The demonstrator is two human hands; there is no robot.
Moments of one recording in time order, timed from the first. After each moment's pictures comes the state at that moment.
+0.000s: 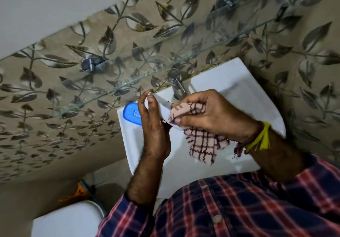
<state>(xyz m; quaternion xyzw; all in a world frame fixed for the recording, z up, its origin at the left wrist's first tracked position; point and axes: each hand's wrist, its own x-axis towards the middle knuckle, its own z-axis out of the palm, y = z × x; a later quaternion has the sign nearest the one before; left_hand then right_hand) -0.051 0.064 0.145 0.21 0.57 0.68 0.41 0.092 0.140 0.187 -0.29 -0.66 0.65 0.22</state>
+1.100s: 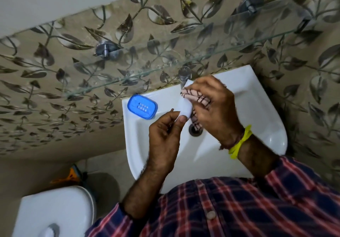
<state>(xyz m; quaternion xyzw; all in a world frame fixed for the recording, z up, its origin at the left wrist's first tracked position) -0.029 0.030 0.137 0.24 0.63 0.65 0.35 0.070 0.138 0.169 -0.32 -0.80 0.31 0.40</state>
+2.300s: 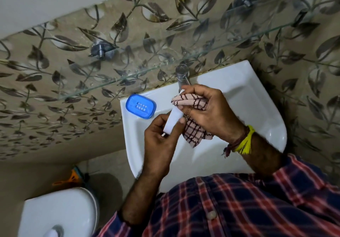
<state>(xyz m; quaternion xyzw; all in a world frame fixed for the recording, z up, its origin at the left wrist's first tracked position) -0.036 0.016 0.129 0.28 0.61 0.64 0.38 0.070 0.137 0.160 -0.31 -0.69 0.56 0.34</state>
